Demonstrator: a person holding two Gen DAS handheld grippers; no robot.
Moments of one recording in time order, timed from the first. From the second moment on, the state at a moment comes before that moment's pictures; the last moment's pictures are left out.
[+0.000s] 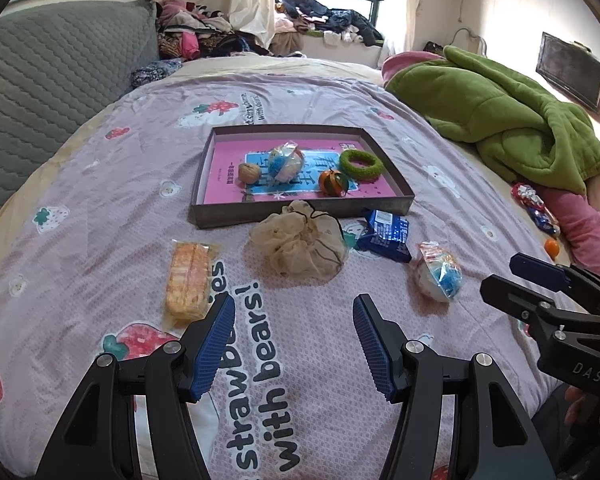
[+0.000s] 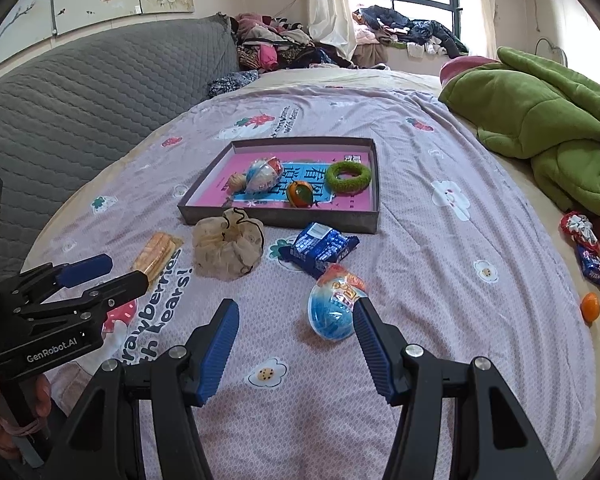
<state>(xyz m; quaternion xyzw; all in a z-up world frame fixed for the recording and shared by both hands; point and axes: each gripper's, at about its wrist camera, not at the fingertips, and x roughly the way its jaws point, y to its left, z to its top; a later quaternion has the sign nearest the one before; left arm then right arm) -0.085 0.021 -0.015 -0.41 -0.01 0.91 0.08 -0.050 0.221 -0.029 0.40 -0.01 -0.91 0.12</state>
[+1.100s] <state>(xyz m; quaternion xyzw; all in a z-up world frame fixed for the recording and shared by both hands) -0.100 0.026 -0.053 -0.45 -0.02 0.89 0.09 -0.067 0.219 -0.069 0.45 -0.01 -0.89 0.11</state>
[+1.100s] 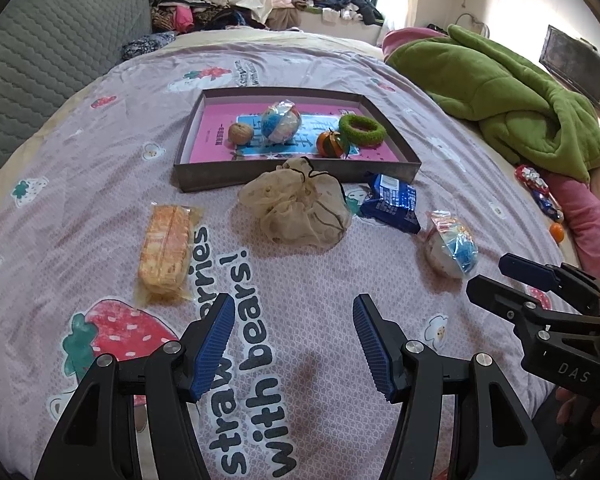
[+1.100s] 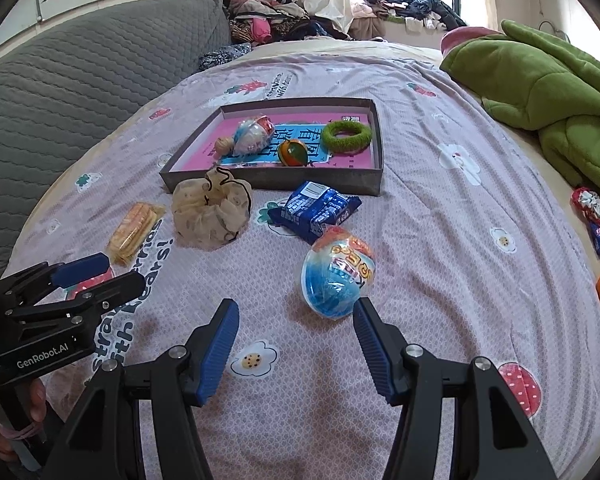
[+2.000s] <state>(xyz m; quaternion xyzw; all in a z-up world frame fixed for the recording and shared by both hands) -0.156 0.031 -0.075 -0.46 -0.03 0.88 0.08 -0.094 0.232 -0.090 0.46 -0.03 -0.88 0.09</state>
